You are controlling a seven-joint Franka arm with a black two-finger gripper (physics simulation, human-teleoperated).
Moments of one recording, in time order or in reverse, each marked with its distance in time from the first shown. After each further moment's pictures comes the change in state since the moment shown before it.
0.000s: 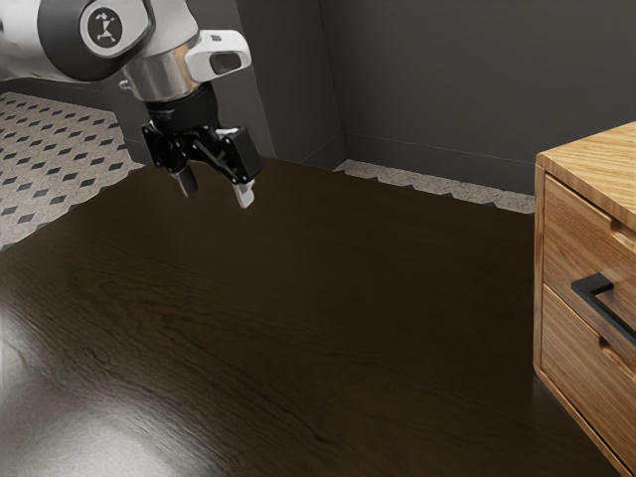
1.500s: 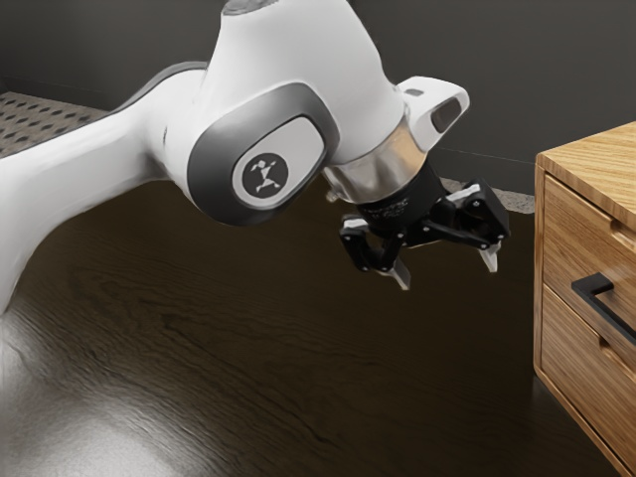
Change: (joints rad) arm -0.020 -0.073 -0.451 -0.313 -0.052 0.550 -0.819
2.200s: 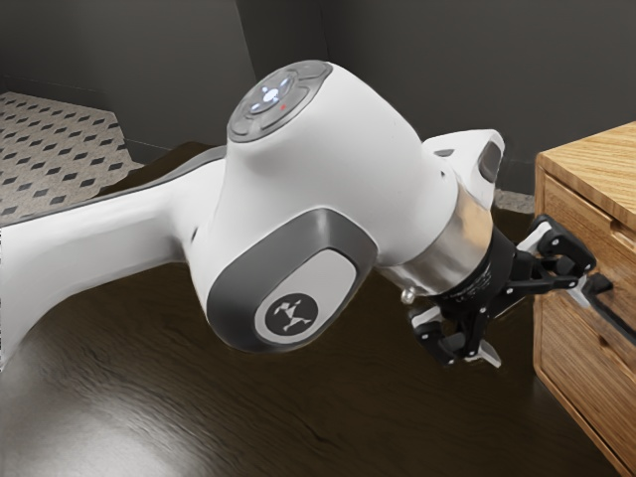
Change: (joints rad) arm -0.029 -0.070 -0.117 -0.194 -0.005 0.319 -0.489
